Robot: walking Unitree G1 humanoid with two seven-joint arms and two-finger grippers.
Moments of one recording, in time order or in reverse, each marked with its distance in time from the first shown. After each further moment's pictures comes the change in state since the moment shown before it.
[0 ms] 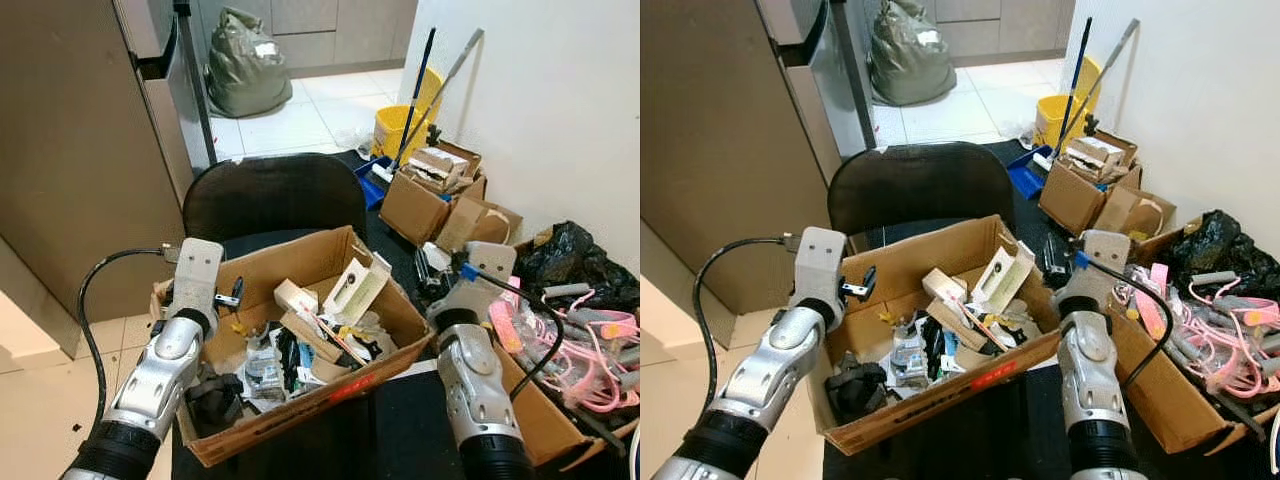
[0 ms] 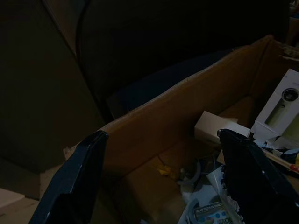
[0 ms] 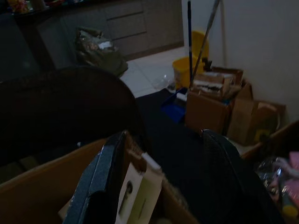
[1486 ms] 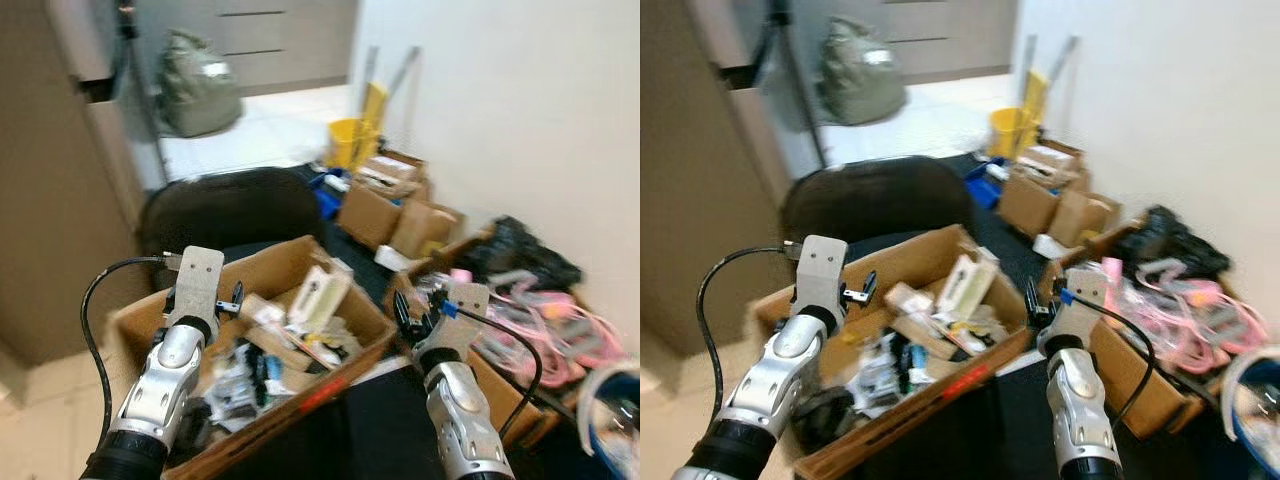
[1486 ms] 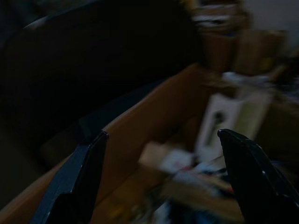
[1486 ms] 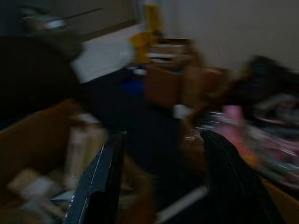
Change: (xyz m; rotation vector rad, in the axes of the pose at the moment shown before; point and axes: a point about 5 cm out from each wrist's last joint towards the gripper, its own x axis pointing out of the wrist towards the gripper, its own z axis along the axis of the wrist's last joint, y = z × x) left arm -0.002 -0.003 -0.008 0.003 -0.003 0.024; right arm -0.029 -0.001 -0.040 0.001 0.178 0.017
